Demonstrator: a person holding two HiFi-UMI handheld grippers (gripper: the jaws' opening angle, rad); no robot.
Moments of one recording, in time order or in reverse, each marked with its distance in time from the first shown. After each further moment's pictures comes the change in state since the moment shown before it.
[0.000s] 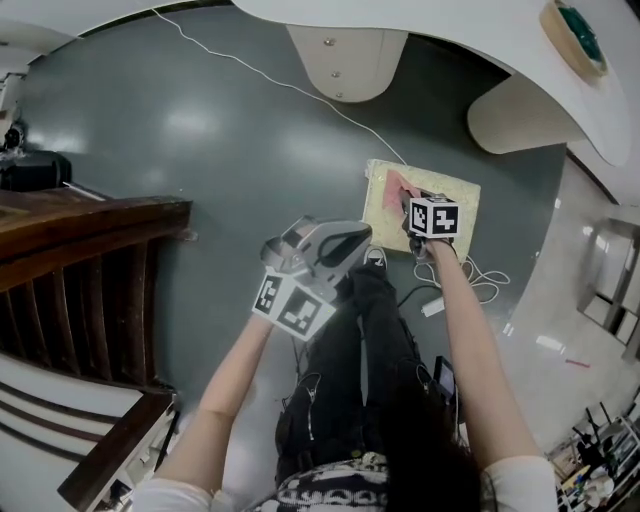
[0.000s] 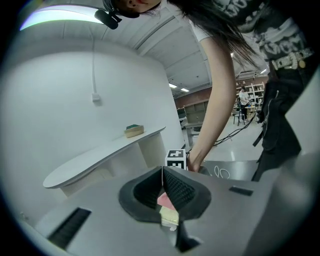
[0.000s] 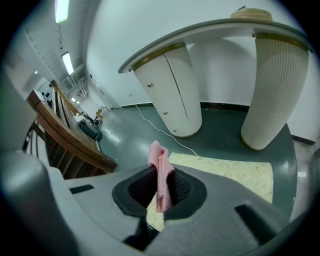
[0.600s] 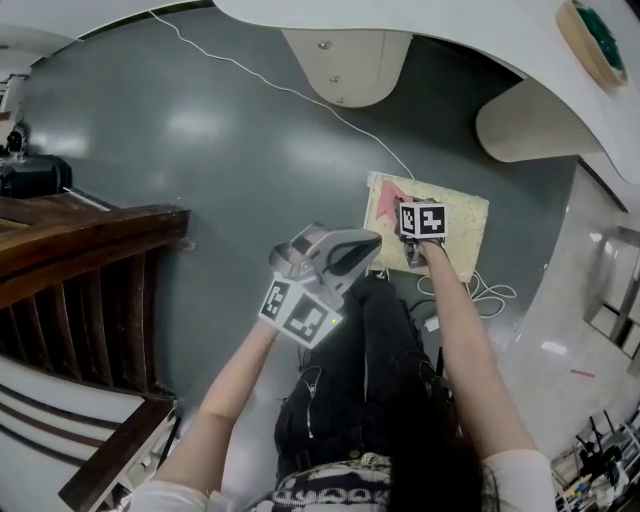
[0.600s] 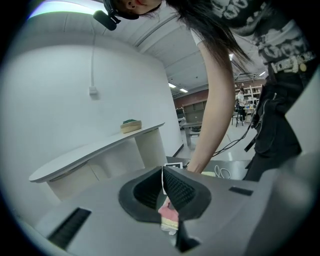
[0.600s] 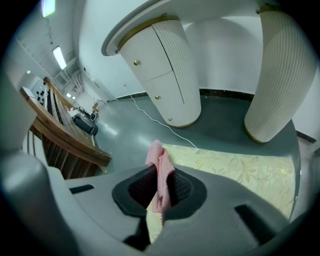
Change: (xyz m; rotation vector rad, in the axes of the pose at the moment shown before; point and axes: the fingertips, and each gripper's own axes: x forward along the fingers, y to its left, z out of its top) left arm 0.056 0.006 -0.038 -0.014 -0.009 -0.036; right arm 0.085 -0.039 -0.024 0.009 0.111 -0.023
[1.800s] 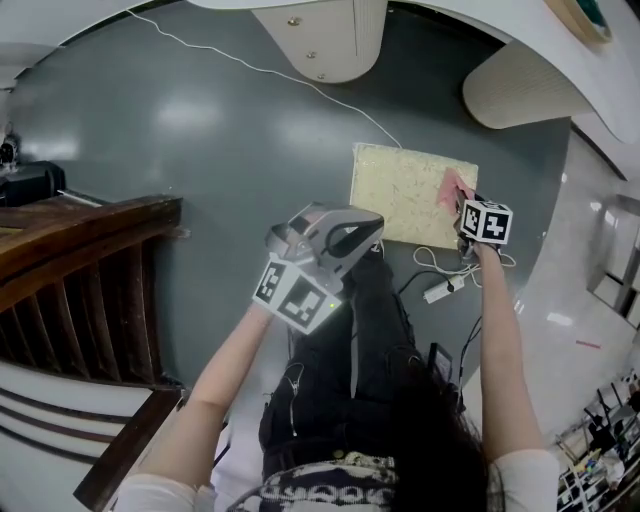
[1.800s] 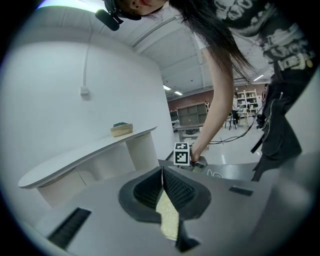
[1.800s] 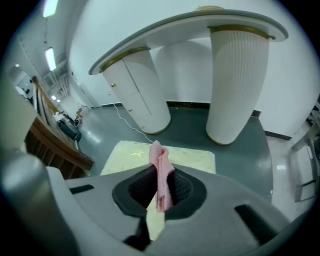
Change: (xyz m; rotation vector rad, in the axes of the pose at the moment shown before) left arm 0.018 -0.032 0.033 0.000 -0.023 -0.080; right arm -0.134 -0.147 -0.051 0.075 -0.110 -0.187
